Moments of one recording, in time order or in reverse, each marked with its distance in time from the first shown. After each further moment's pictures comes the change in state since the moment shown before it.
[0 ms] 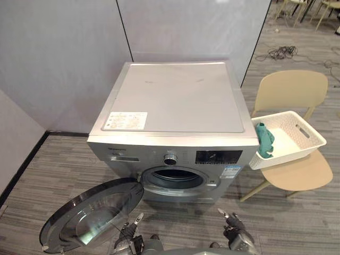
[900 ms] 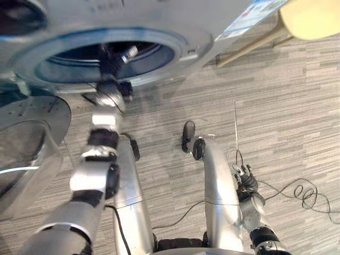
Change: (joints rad) left arm -0.861 0.238 -0.259 -0.239 -0.116 -0.010 0.084; right arm -0.105 -0.119 0.043 -0.285 0.276 -0.103 -0.011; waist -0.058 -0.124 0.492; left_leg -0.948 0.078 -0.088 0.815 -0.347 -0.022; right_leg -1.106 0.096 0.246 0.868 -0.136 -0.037
